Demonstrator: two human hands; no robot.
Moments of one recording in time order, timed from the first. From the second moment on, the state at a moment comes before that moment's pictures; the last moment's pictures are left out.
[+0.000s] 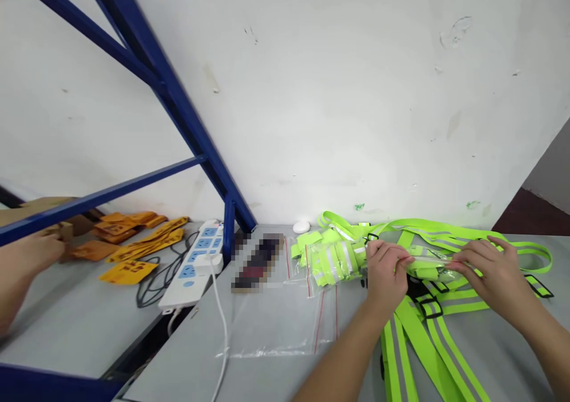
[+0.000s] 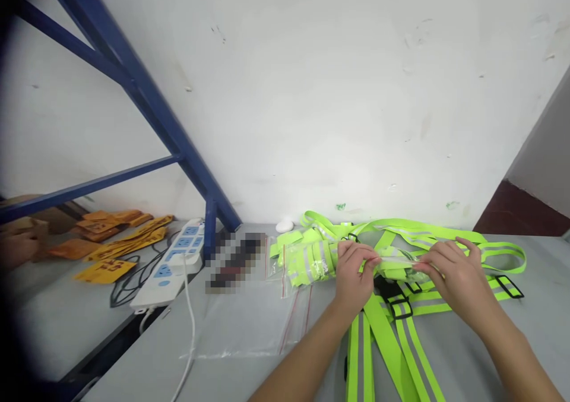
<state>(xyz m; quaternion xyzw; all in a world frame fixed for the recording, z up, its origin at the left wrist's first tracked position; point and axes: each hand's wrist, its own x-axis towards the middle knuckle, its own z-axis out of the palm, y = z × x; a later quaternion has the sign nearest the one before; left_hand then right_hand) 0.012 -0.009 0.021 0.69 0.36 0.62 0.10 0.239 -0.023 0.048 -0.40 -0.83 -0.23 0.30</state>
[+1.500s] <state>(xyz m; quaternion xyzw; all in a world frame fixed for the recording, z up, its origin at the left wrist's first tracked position) -0.115 -0.004 0.068 0.34 0.53 0.67 0.39 0.076 0.050 0.082 -0.57 -0.64 0.36 0.36</state>
